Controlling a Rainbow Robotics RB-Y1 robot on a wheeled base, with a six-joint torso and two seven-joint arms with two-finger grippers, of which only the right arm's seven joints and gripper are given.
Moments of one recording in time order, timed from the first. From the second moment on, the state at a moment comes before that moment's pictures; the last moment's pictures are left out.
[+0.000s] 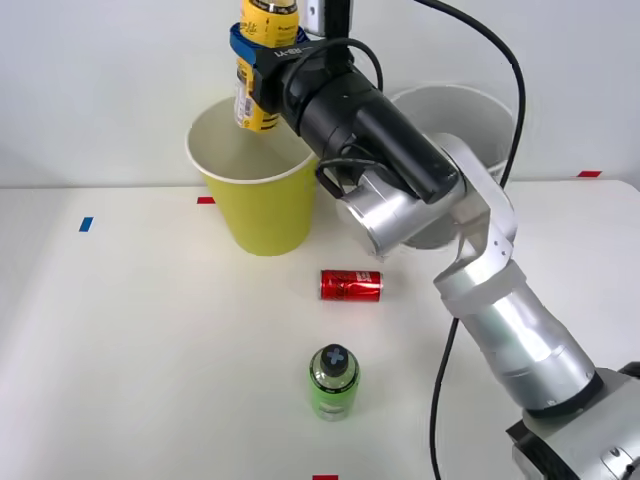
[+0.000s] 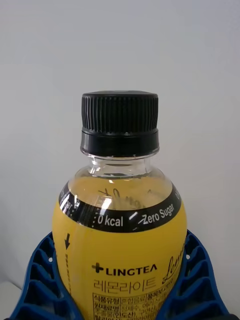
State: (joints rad) arm -0.71 -0.12 0.39 -1.59 -0.11 0.24 1.17
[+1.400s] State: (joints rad) arm -0.83 -0.11 0.43 -1.39 0.08 0.21 1.13
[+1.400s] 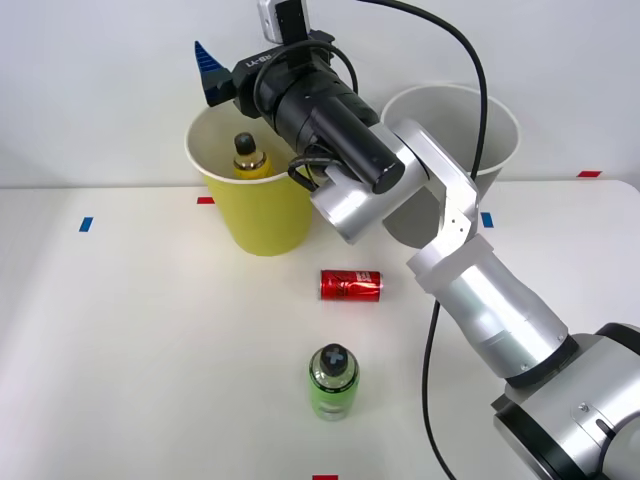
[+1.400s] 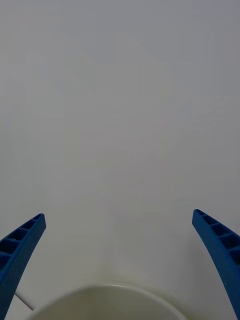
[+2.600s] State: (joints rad) arm -0.23 -0.20 0.32 -1.80 0.21 -0.13 1.20
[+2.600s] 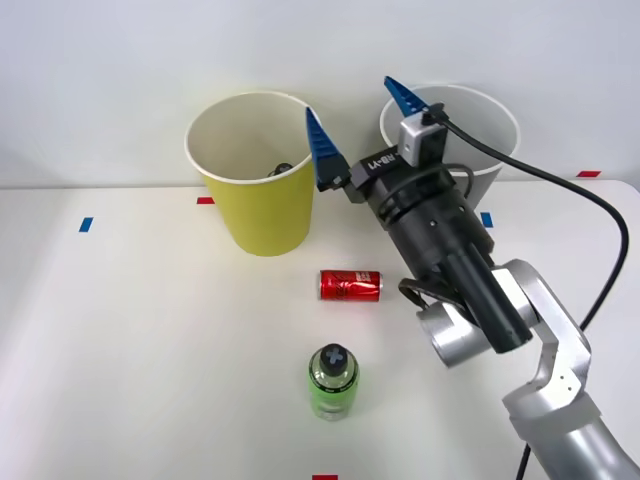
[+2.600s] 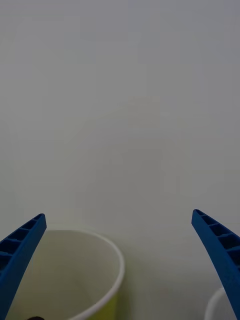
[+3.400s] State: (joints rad) arm 0.30 -0.18 0.16 -1.87 0.18 -0.46 1.22
